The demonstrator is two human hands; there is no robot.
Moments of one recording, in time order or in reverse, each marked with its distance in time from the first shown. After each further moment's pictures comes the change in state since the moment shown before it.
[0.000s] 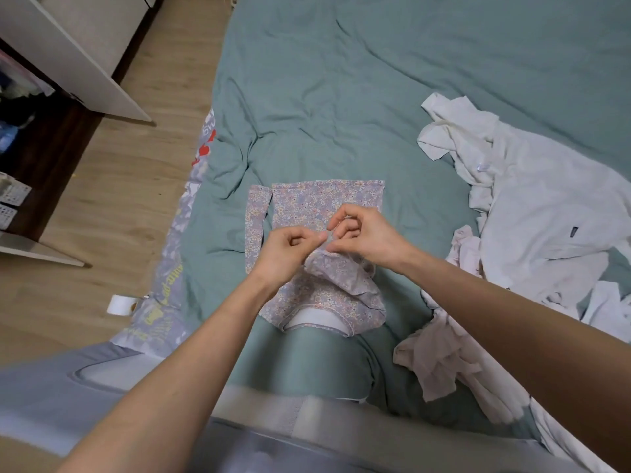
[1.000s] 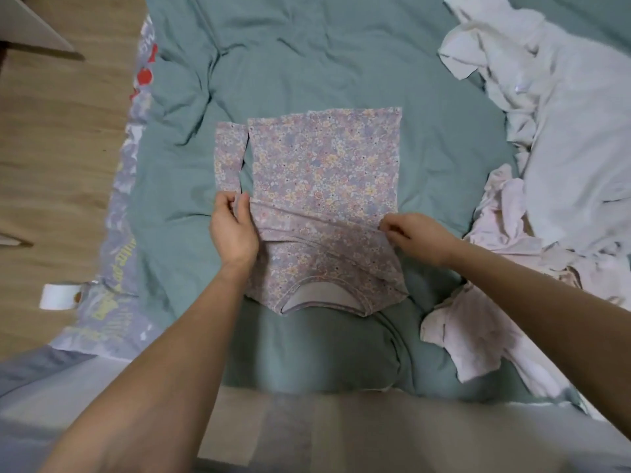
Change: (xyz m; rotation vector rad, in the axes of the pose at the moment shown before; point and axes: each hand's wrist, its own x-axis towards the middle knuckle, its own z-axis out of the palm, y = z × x) left_hand 0.082 -0.167 -0.033 0.233 0.621 0.068; right_hand 0.002 0.160 -0.026 -0.862 -0.092 0.134
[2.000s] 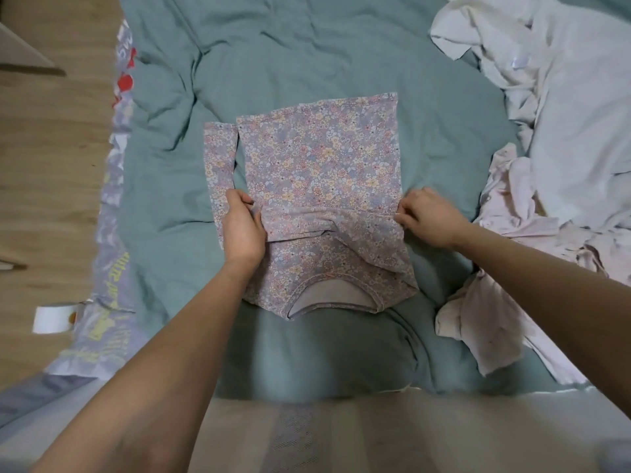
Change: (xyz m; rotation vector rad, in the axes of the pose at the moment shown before) left_hand 0.016 -0.025 0.020 0.249 -0.281 0.125; right_hand 0.011 0.016 0.006 -0.141 0.103 0.193
